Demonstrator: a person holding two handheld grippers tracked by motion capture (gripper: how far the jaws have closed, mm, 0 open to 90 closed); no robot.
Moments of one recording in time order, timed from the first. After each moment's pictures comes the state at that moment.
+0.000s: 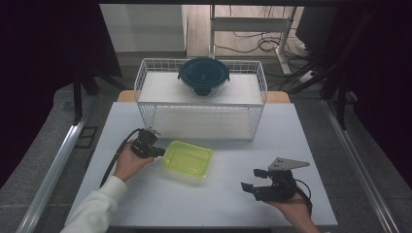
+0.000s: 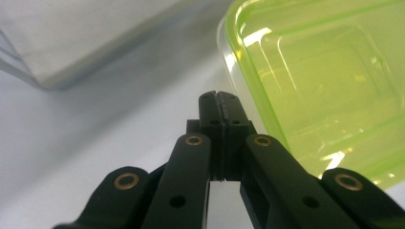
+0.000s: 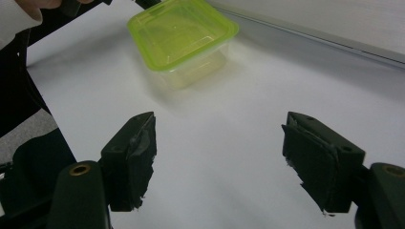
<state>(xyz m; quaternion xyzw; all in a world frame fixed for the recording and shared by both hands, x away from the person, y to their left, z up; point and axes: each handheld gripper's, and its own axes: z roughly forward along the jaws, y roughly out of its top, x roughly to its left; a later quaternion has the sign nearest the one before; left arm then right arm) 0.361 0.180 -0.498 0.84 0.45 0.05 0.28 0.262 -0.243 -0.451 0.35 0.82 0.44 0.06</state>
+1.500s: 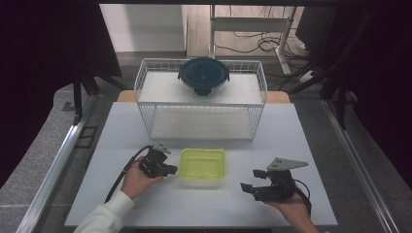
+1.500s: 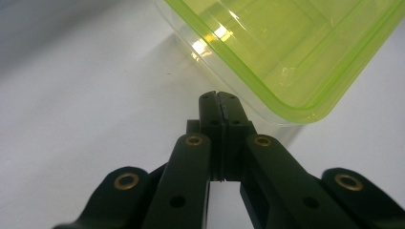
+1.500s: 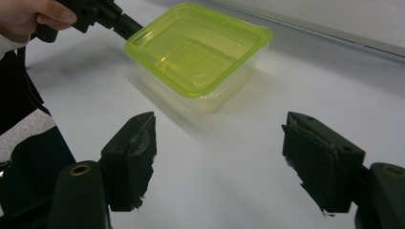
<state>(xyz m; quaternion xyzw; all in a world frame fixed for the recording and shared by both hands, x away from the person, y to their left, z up) 0.313 0.146 -0.504 0.86 0.40 0.01 0.32 0.263 -0.241 -0.454 0.36 0.83 0.43 0.06</state>
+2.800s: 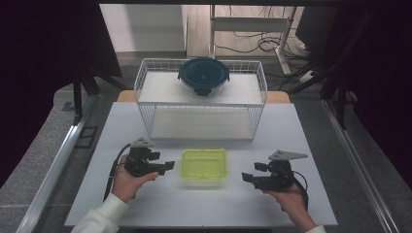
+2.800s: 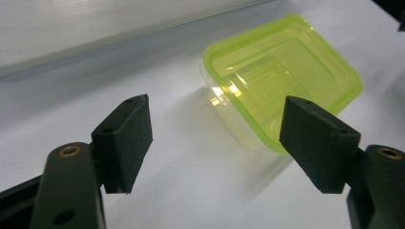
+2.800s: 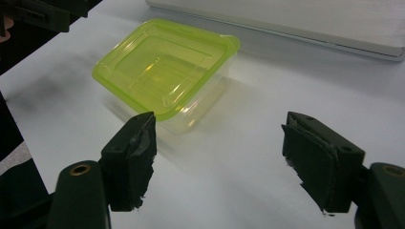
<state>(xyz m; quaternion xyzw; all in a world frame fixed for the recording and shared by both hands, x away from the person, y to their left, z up) 0.292 0.176 -0.475 0.77 0.48 0.06 0.42 0.293 -0.247 -0.466 0.40 0.80 0.44 0.05</state>
